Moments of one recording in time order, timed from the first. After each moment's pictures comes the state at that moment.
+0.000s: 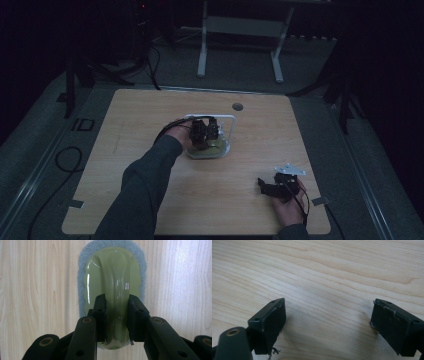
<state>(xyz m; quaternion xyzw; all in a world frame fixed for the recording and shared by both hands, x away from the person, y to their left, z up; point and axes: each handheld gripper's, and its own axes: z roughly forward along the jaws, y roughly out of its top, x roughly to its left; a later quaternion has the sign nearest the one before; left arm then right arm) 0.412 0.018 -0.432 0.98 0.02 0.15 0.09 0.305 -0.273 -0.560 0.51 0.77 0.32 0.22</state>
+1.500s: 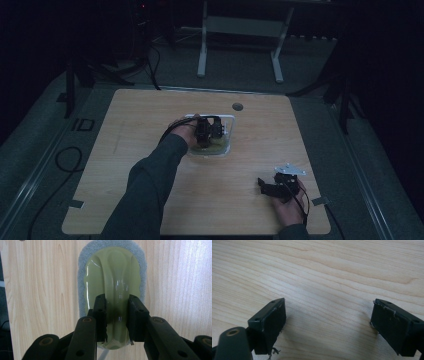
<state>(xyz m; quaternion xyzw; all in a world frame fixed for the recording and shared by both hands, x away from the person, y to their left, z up) 0.423 0.004 -0.441 0.98 0.01 0.17 0.07 0.305 -0.273 -0.560 0.51 0.77 0.32 0.22</state>
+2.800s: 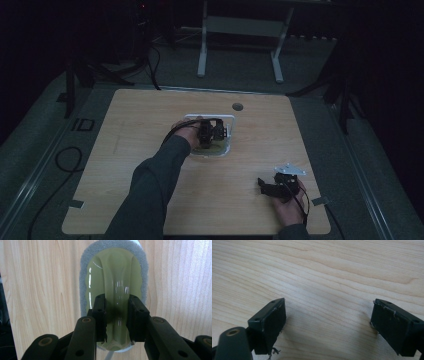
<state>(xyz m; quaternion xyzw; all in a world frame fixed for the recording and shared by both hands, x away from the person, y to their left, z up) 0.428 -0.004 -0.456 0.98 0.01 0.18 0.04 0.305 -0.273 -0.560 0.51 0.77 0.32 0.22</state>
